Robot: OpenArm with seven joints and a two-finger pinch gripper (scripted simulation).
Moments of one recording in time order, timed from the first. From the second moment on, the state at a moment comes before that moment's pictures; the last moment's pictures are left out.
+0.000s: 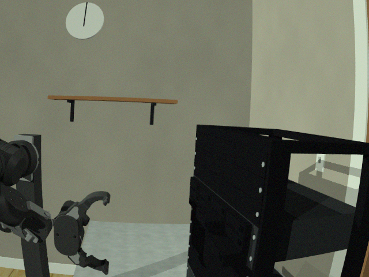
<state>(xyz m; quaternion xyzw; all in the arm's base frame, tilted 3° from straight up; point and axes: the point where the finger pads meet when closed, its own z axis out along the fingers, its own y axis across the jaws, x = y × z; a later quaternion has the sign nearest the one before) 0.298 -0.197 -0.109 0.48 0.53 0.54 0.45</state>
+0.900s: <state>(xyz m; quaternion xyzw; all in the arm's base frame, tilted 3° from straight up) 0.292 -0.187 -0.097 0.47 0.52 0.55 0.45</state>
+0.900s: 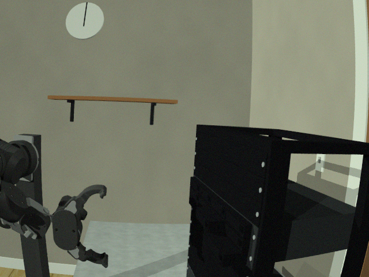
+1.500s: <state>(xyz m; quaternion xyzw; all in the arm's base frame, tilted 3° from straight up) 0.294 -0.187 -0.096 0.46 0.52 0.55 0.45</state>
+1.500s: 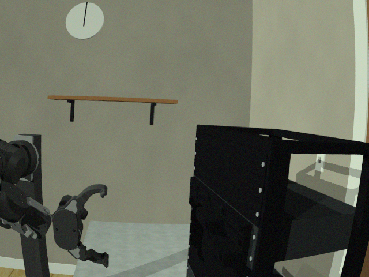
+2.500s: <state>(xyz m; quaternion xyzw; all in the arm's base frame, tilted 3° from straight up) 0.339 -0.186 -0.055 0.46 0.51 0.56 0.46</state>
